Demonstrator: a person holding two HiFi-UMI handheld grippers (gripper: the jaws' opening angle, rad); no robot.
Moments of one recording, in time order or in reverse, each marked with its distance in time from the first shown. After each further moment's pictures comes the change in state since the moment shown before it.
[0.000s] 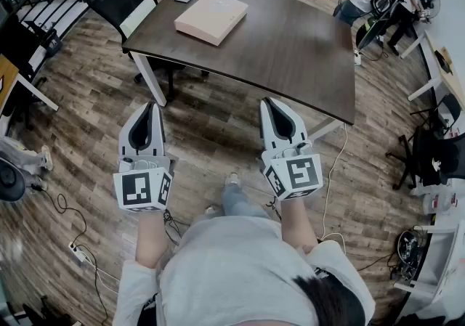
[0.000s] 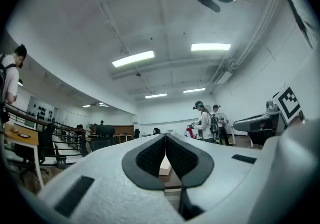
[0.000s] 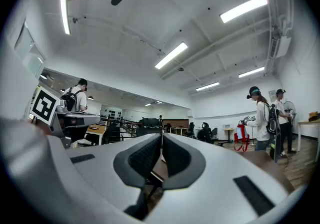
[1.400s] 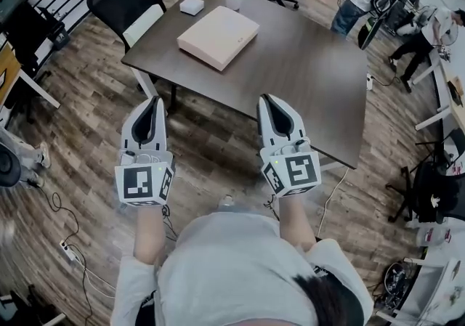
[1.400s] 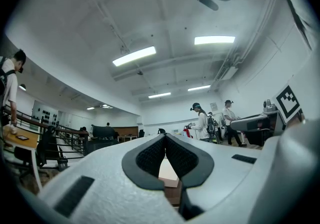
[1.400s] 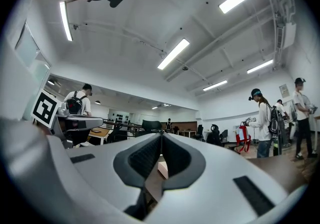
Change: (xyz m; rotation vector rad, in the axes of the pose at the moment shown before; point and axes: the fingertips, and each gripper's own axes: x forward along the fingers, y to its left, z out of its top) left arm 0.150 0.016 -0.021 0.024 -0.002 0.057; right arm 0.146 -0.081 -0.012 0.016 -0.038 0.106
